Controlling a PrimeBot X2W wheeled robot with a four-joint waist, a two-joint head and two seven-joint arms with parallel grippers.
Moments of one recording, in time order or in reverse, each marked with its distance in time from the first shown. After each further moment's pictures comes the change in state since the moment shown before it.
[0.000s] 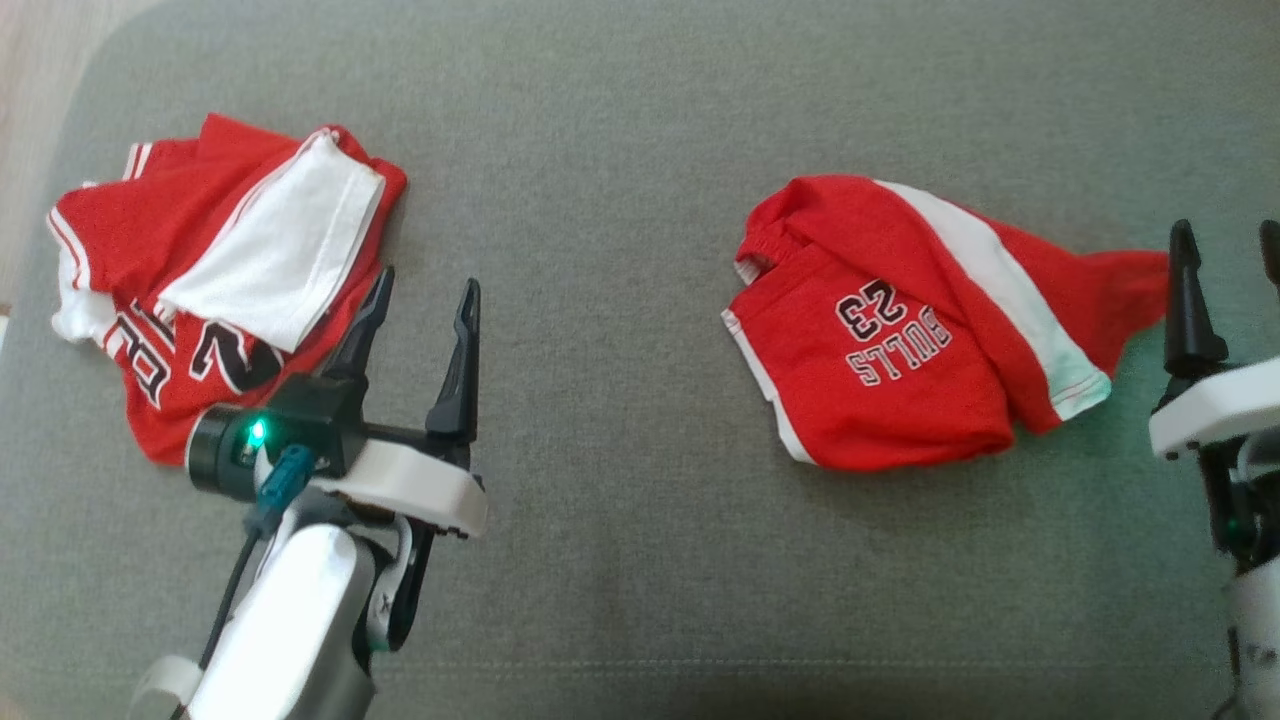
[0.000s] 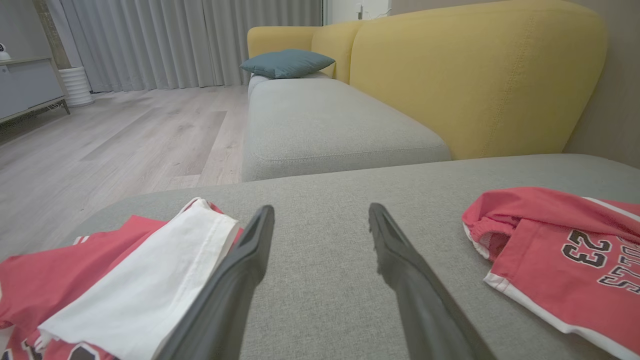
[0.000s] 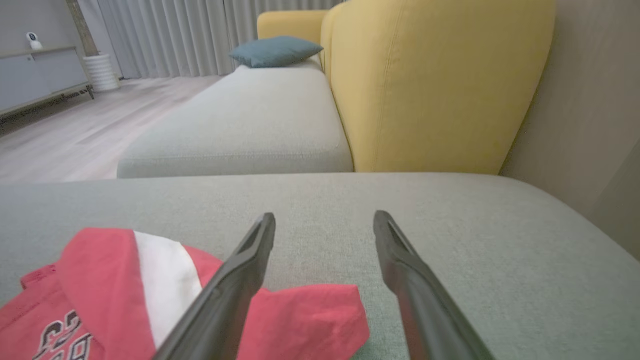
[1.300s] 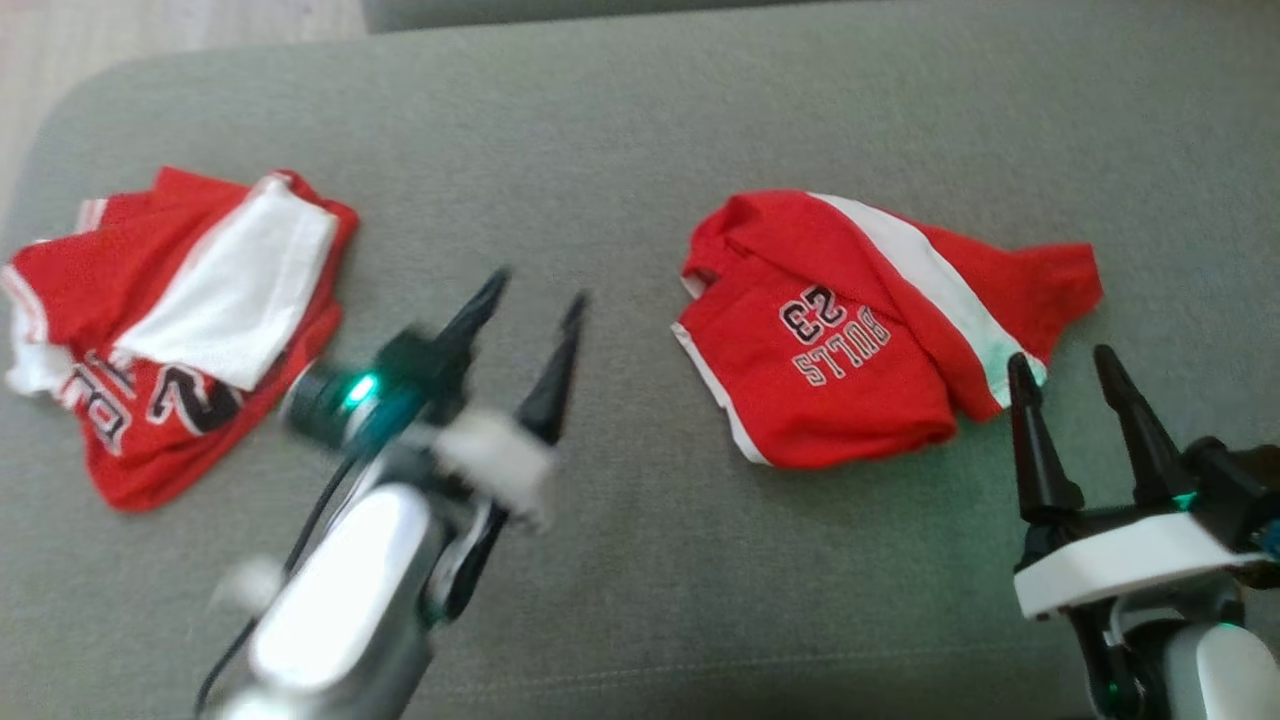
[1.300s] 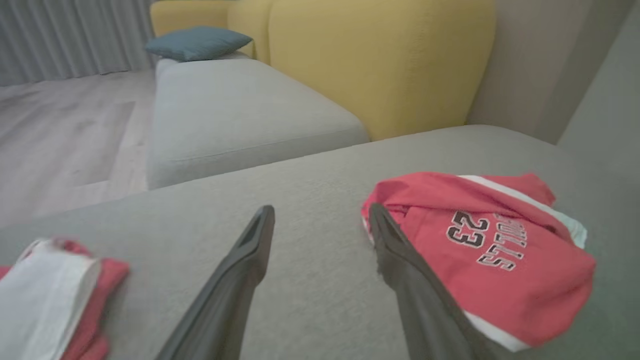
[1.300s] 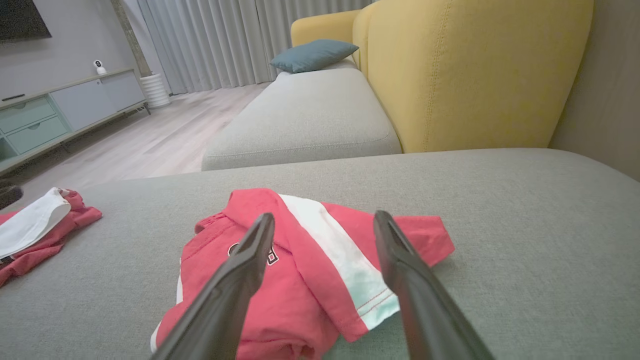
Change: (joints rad) left arm -0.045 -0.023 -0.096 0.032 -0.018 -0.073 0.111; right arm 0.367 0.199 0.097 -0.479 -0.029 0.000 0.117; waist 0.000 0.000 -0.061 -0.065
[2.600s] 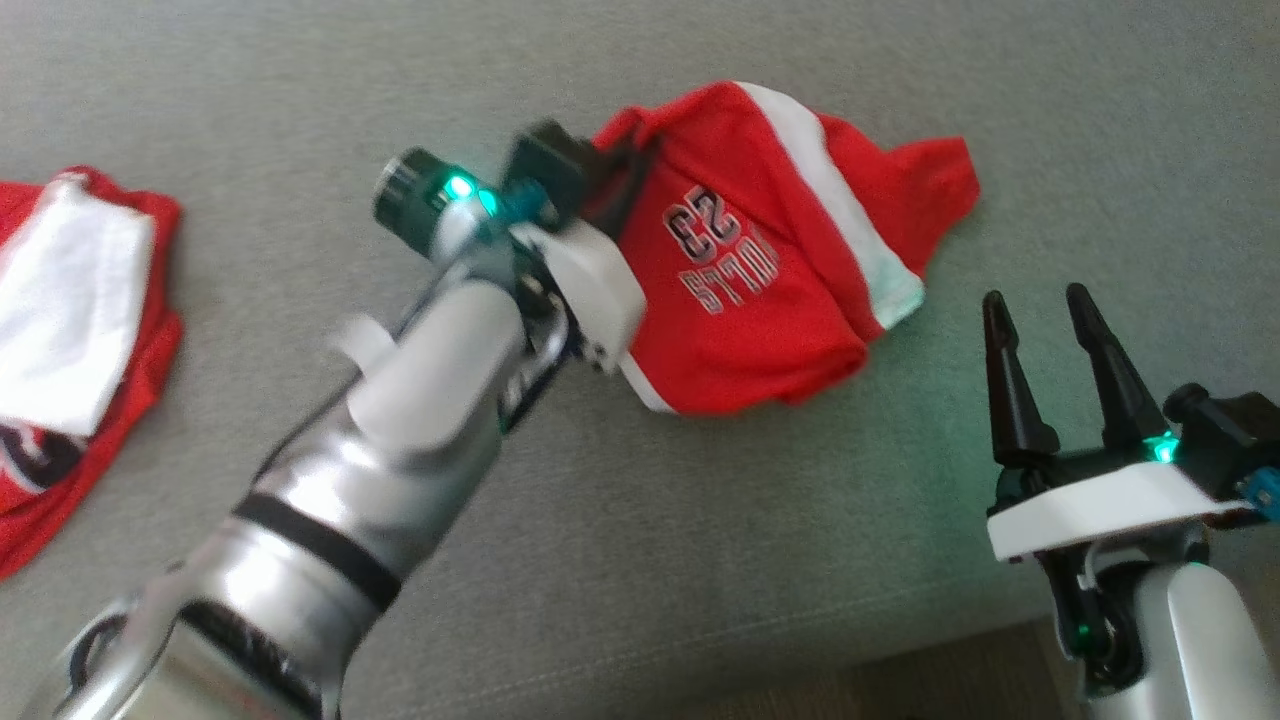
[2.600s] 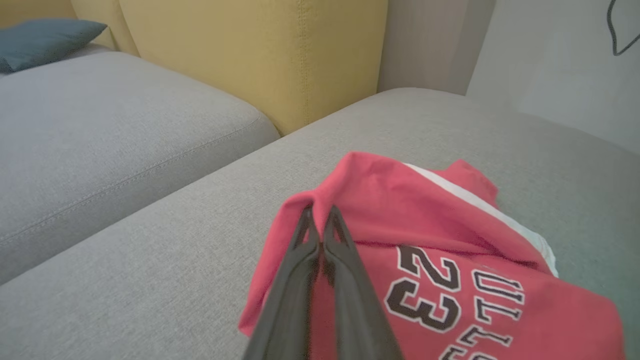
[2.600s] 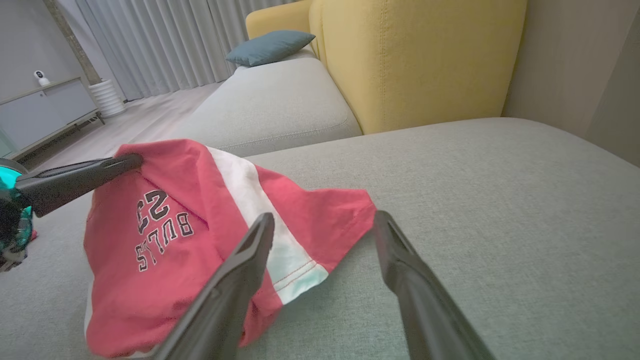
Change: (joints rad) left arm -0.588 -0.151 -0.334 0.593 -0.136 -0.124 -0.085; right arm -0.121 0.005 0.050 0.082 0.054 0.000 -0.066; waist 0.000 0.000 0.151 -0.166
